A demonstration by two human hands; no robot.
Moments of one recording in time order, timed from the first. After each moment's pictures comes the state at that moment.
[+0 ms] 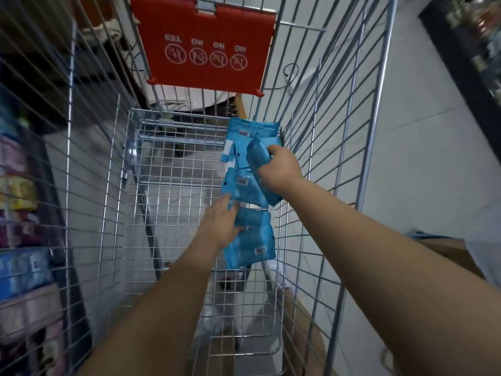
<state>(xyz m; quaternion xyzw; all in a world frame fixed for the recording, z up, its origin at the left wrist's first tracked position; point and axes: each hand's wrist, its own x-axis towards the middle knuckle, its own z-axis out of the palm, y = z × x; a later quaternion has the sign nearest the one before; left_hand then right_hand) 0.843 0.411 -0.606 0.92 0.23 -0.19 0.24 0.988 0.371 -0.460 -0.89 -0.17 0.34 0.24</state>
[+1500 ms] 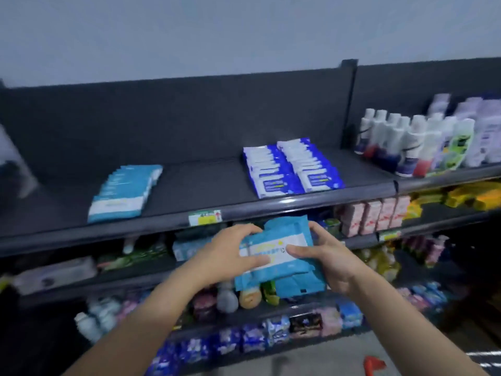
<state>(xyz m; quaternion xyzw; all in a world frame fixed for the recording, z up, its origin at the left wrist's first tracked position) 0.347 0.105 -0.036 0.54 0.78 0.29 0.06 0.498 0.263 -0.045 -0.20 -0.56 0.80 0.11</state>
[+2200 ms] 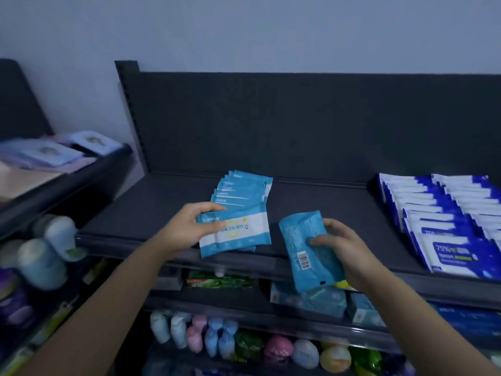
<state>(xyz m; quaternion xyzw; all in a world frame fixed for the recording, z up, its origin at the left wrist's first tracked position) 0.034 -0.082 -0.034 0.26 0.78 0.55 0.11 0.176 0.184 -0.043 -0.20 -0.67 0.72 0.06</state>
